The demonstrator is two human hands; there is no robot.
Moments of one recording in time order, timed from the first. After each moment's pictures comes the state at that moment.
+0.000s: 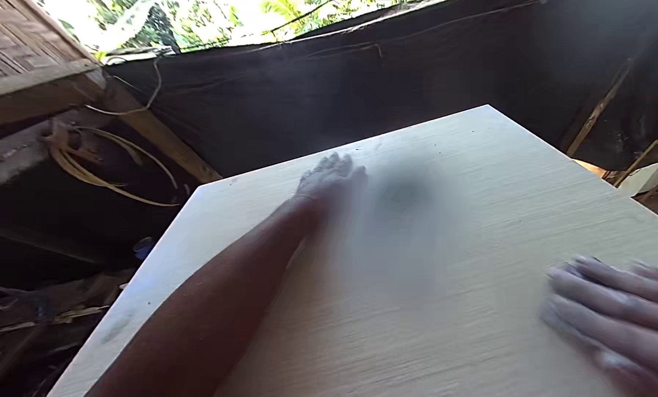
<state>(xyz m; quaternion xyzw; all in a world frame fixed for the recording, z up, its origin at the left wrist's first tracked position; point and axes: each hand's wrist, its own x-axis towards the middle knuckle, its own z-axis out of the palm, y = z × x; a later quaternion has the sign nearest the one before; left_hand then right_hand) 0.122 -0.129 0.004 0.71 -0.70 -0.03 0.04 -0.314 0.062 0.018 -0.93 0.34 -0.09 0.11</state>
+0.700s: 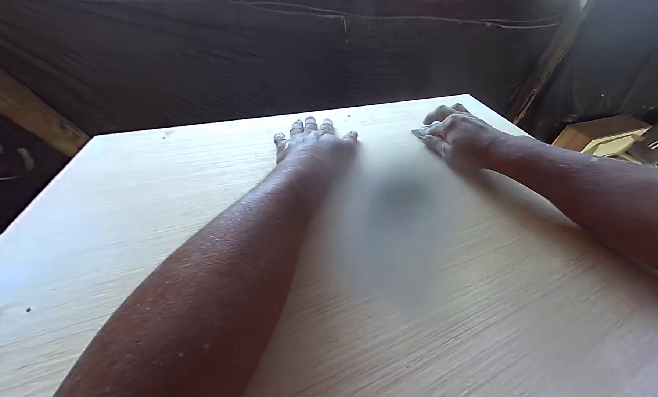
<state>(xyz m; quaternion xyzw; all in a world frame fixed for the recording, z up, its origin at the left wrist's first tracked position) 0.123 -0.115 0.009 0.75 -0.65 -0.04 0.06 -0.144 -0.148 0.021 -0.88 0.47 -0.07 -0.02</state>
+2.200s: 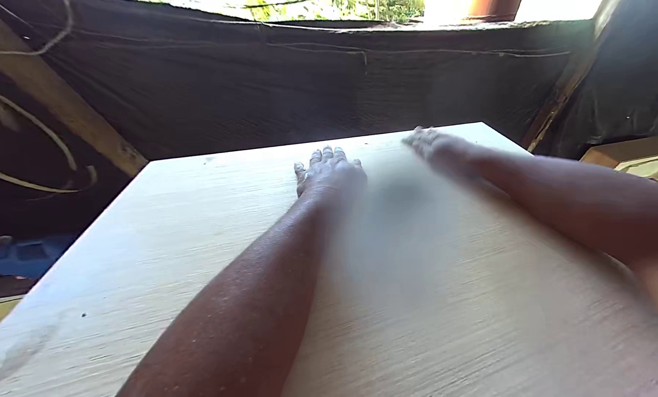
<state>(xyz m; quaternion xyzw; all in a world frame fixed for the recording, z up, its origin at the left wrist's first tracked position) 0.124 -0.115 0.007 0.77 -0.63 -0.03 0.08 -0.110 -0.223 0.012 -0.89 0.45 -0.06 0.04</state>
